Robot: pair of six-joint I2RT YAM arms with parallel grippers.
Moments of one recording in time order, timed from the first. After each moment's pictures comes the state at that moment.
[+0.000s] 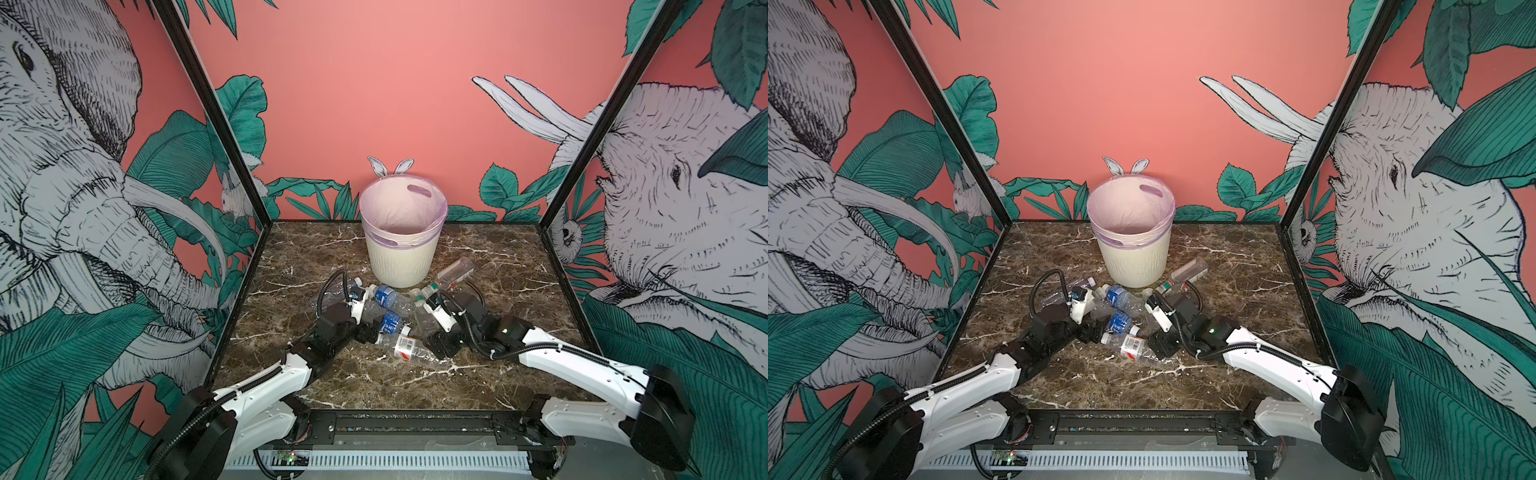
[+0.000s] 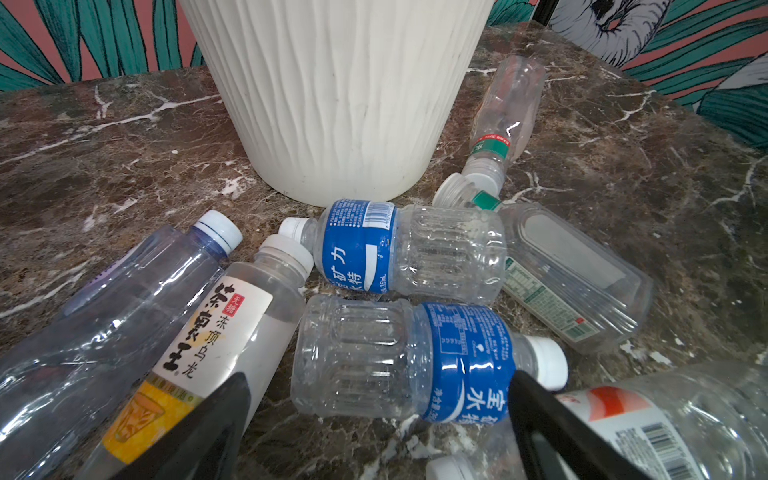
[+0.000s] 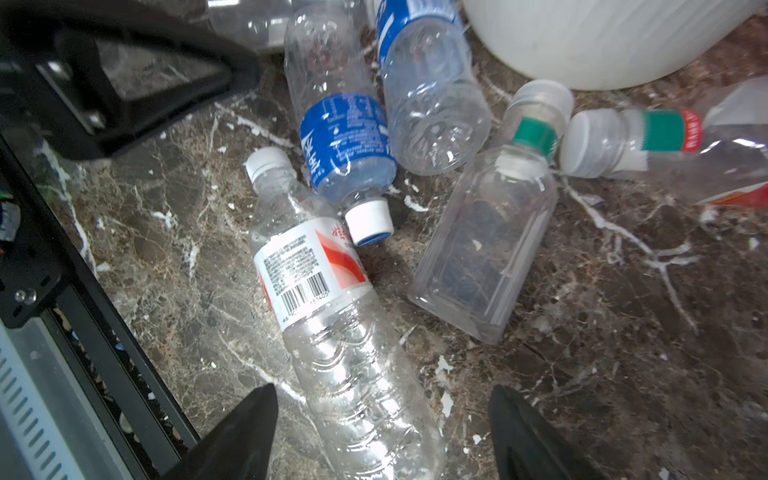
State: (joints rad) left arm -0.63 1.04 0.35 0.23 -0.03 -0.14; right arm 0.88 1.22 0.80 -0.51 -0.08 0.13
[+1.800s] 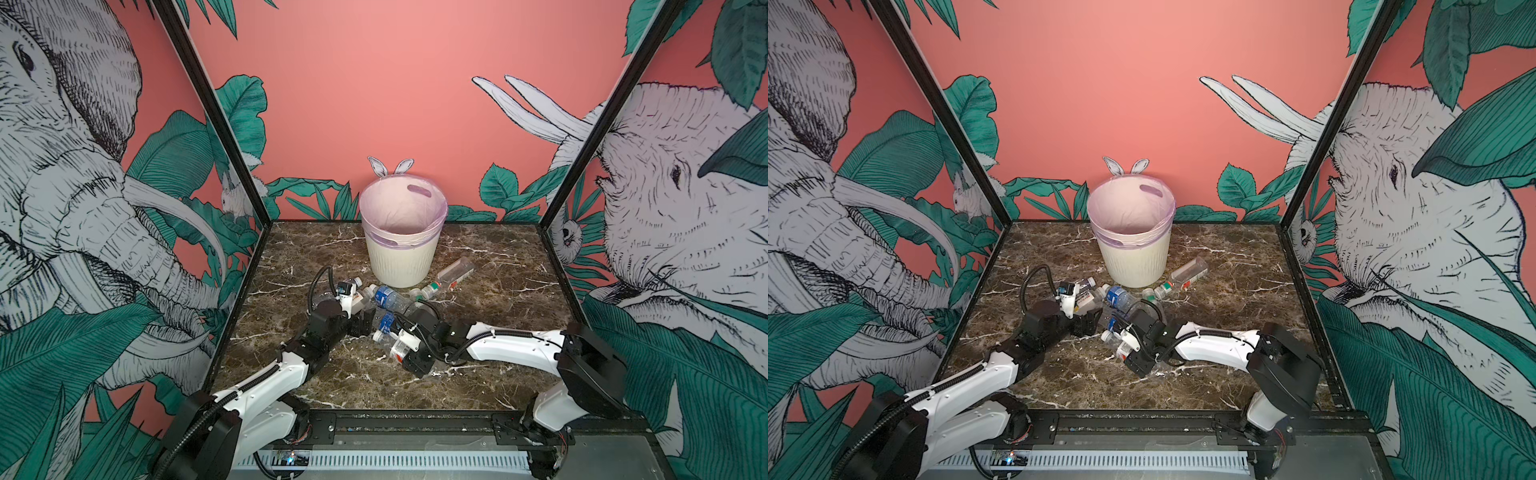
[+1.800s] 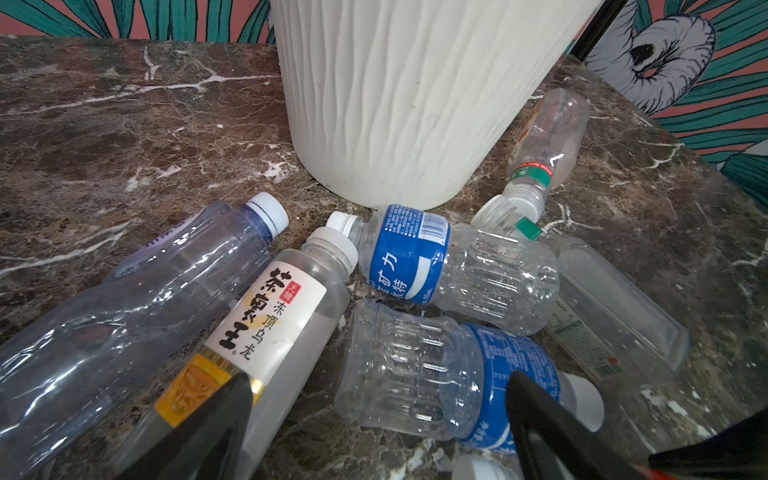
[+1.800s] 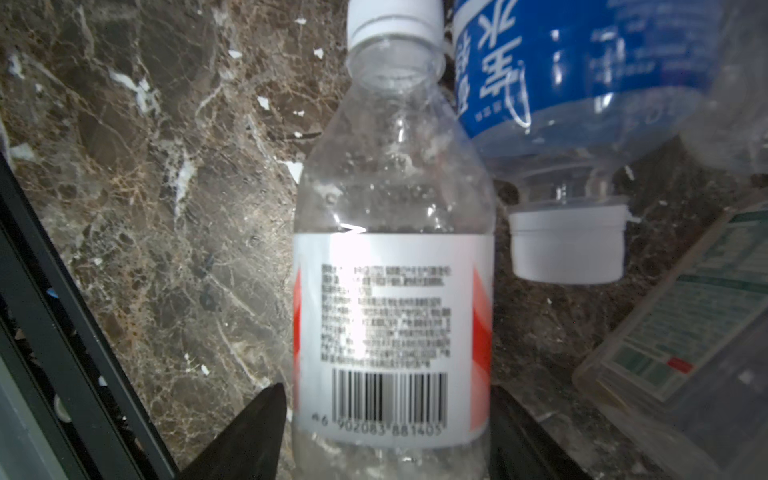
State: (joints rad) left arm -0.52 1.04 0.34 0.23 0.01 -0.23; right arm 1.04 1.59 0.91 -0.45 -0.10 0.02
